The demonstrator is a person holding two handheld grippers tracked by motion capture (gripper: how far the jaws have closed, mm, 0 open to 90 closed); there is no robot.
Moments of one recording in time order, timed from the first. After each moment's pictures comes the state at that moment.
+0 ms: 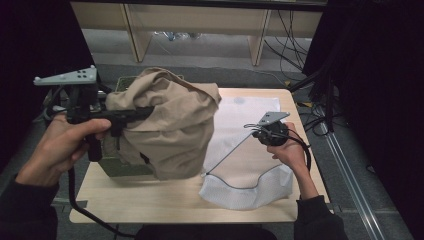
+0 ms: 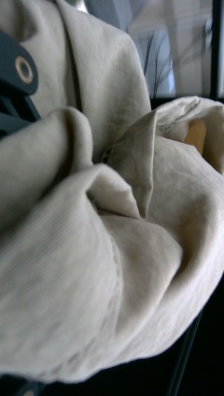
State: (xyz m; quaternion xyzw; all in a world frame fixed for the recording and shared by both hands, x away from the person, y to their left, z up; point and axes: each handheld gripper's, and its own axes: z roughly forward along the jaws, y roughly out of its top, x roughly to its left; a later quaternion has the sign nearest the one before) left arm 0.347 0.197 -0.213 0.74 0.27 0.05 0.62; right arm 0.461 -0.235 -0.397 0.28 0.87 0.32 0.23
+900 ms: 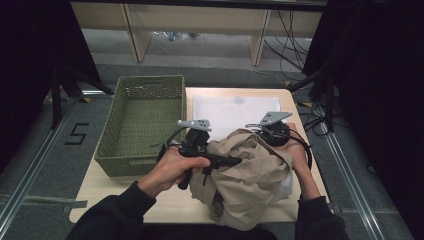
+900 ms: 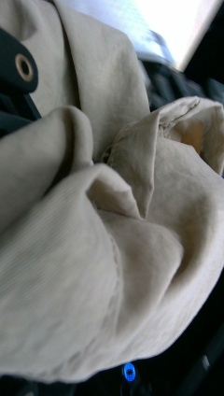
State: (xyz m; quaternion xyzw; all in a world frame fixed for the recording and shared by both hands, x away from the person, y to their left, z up) left arm 0.385 0.024 -0.356 0.79 0.24 -0.13 0.56; right arm 0.459 -0.238 -0.393 0.28 0.87 0.34 0.22
